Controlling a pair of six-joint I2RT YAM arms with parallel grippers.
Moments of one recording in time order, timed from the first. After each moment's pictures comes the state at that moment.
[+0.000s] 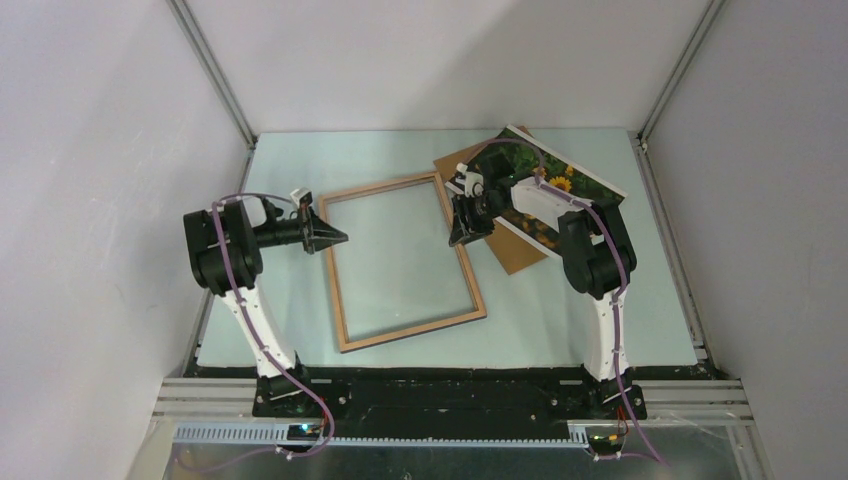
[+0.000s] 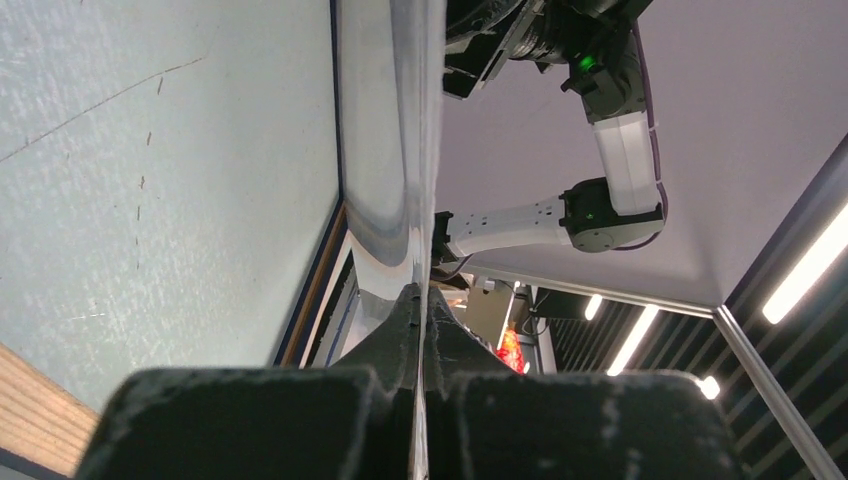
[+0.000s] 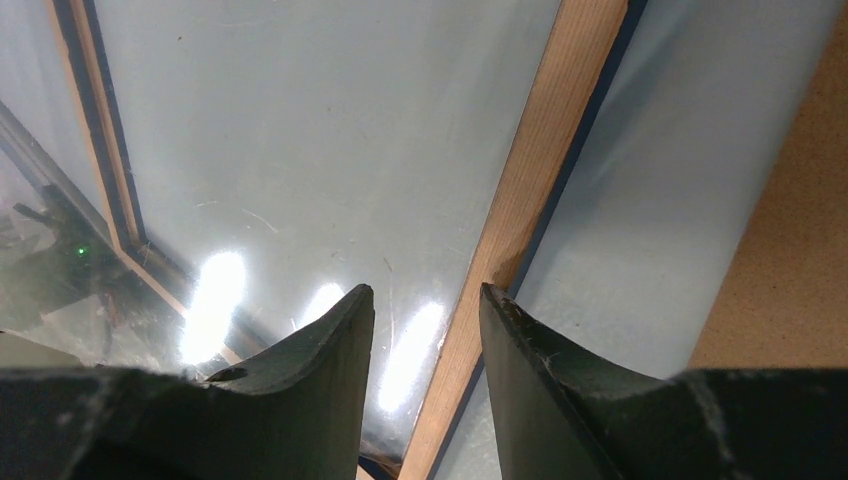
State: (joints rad) left arm 0.29 2.10 1.30 -0.98 1.42 0.11; right arm 0.43 2.12 1.58 -0.58 -0.59 0.15
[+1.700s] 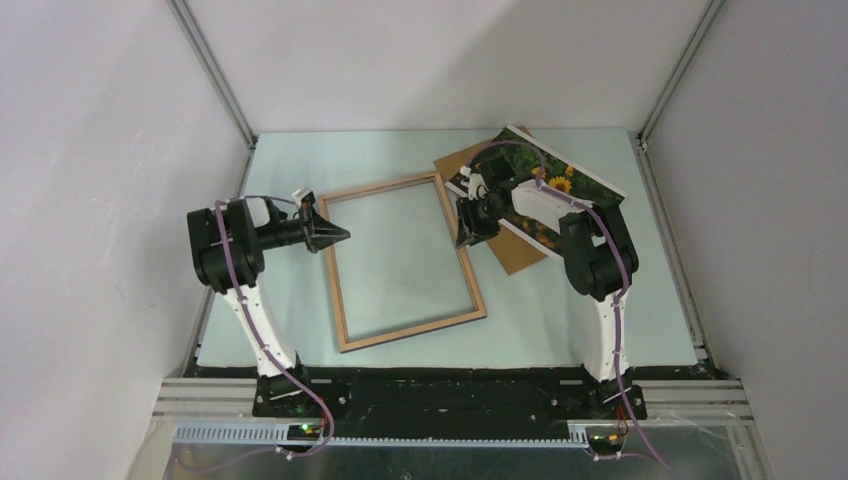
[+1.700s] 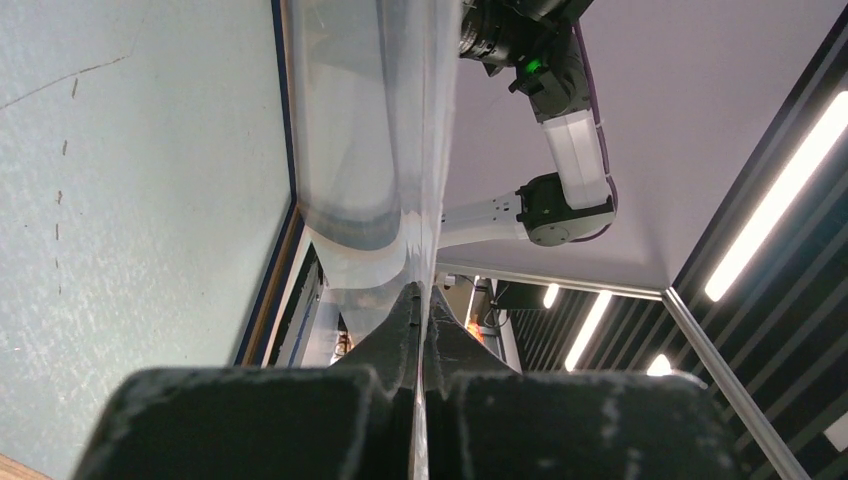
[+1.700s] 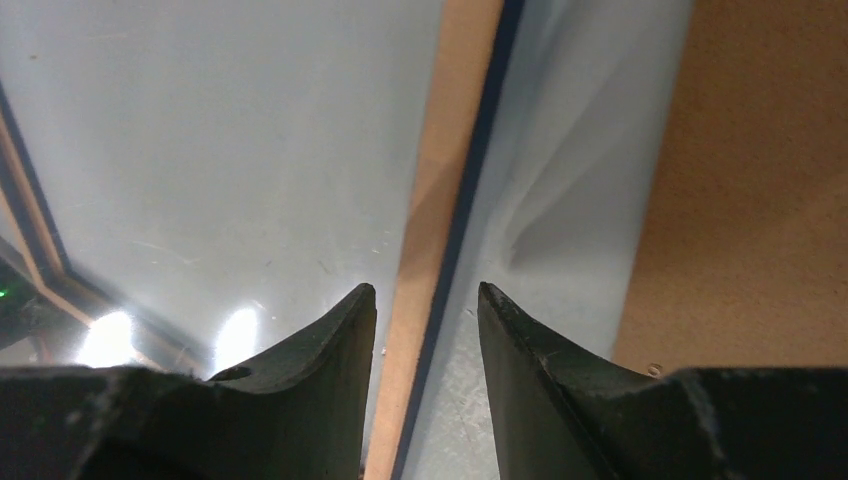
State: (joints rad) left arm 0.28 2.12 1.30 -1.02 1.52 0.13; right arm 0.44 2.10 1.55 -0.57 -0.46 0.15
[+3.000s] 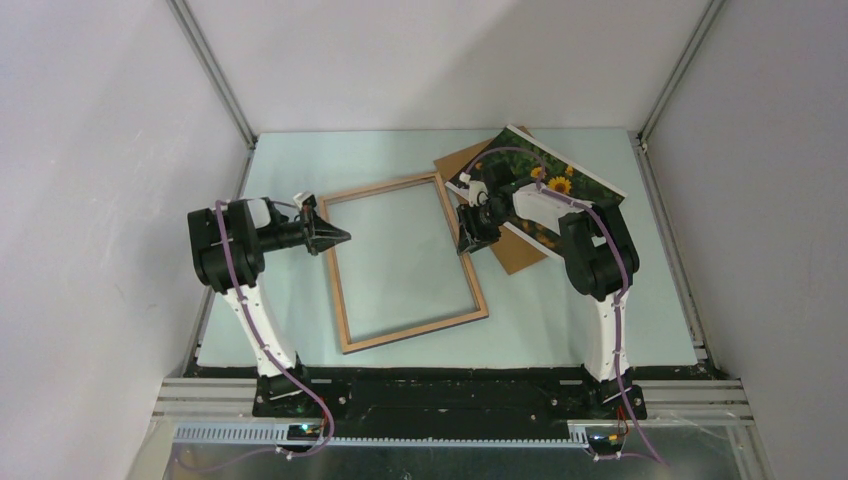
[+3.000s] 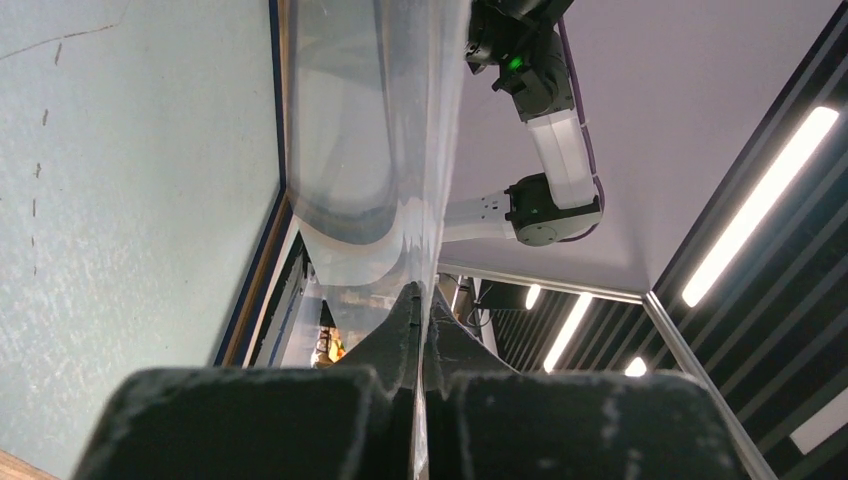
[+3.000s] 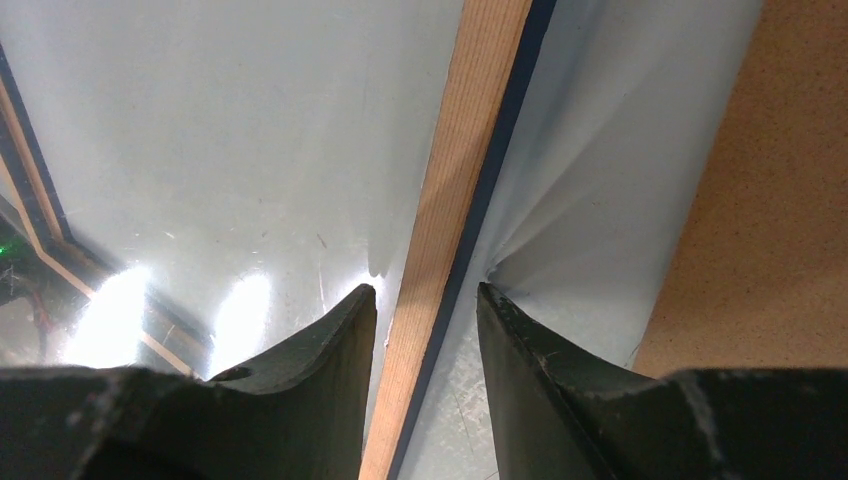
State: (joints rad) left arm 0.27 2.12 1.28 -1.06 1.52 0.13; right arm 0.43 2.10 1.50 -0.56 -0.51 0.10
